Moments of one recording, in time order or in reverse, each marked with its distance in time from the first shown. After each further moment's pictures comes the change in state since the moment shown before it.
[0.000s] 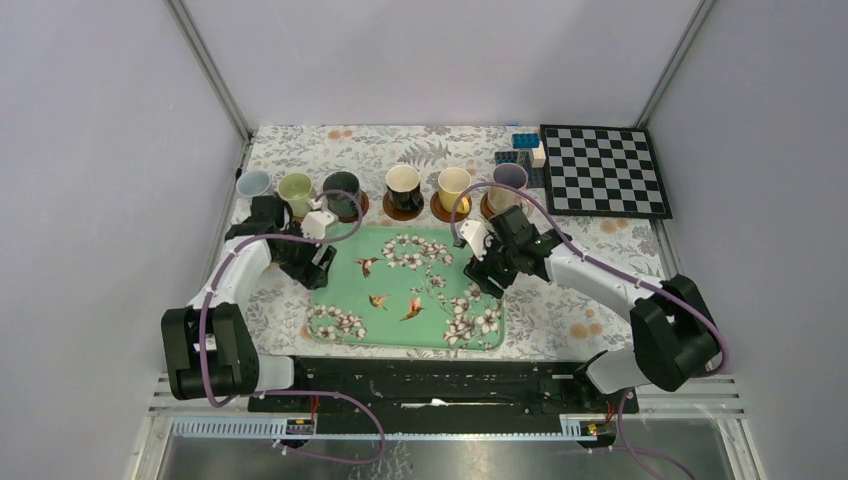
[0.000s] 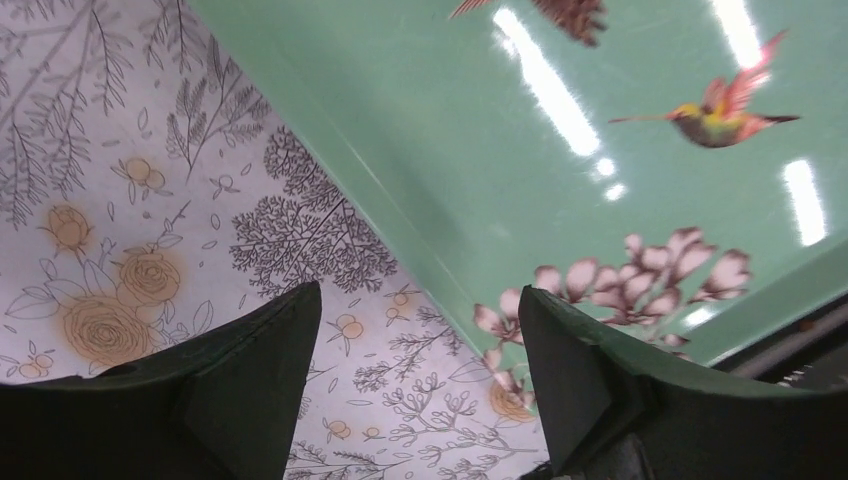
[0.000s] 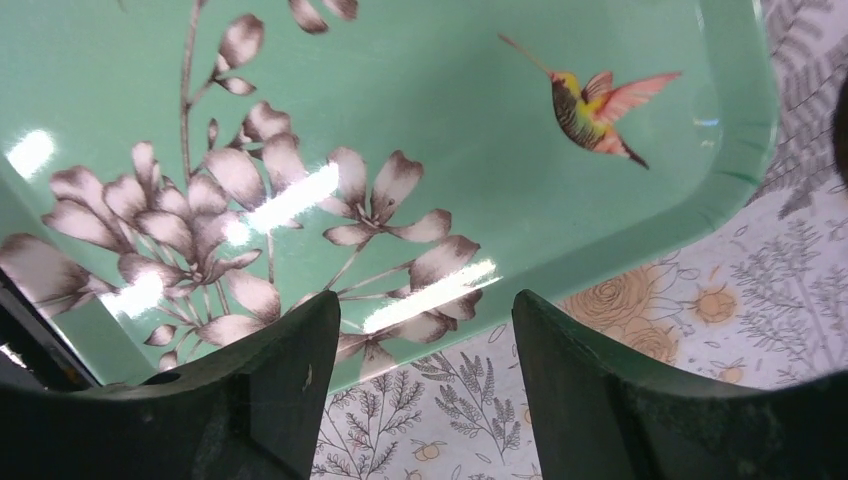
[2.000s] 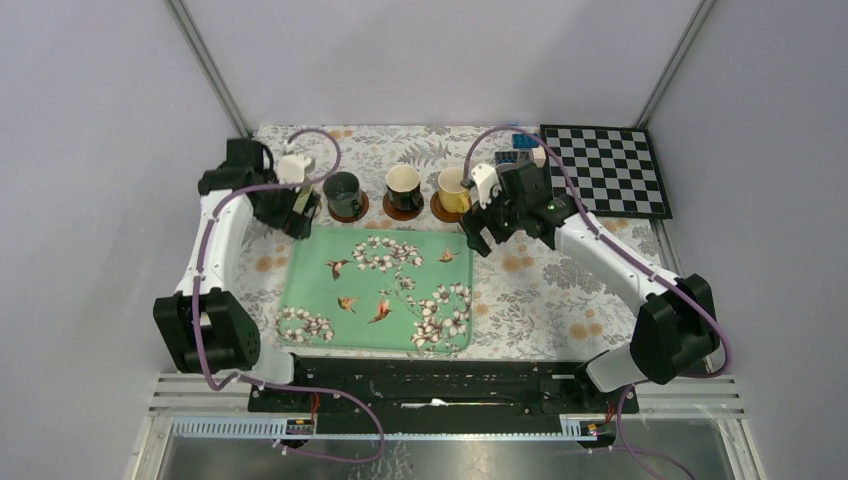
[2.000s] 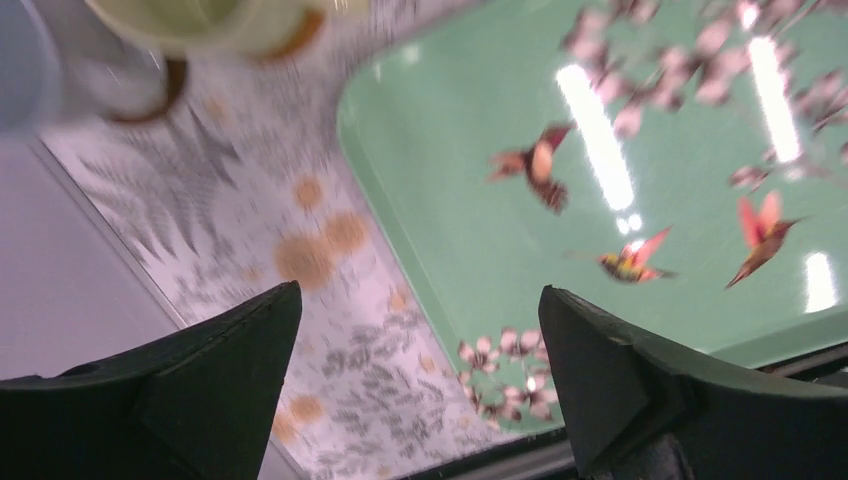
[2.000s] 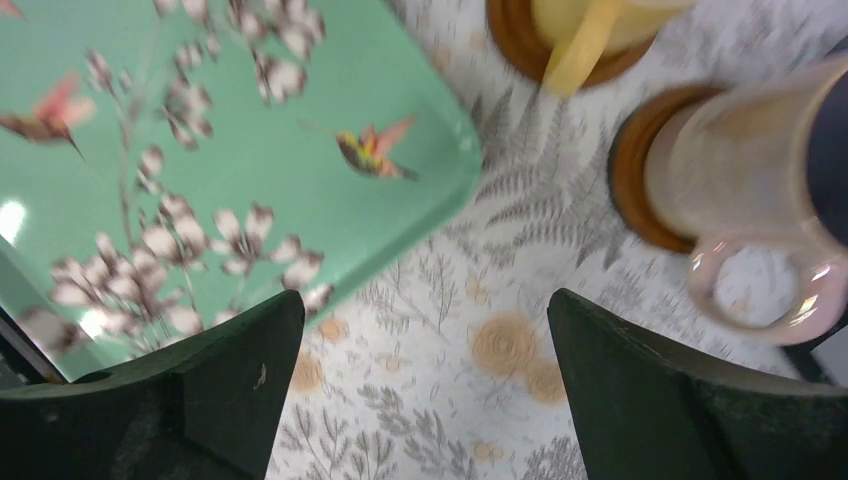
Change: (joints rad) left arm 0.037 0.106 0.399 -0.205 -0.181 -0.117; right arm -0.092 0.047 0.243 -0.024 -0.003 0.170
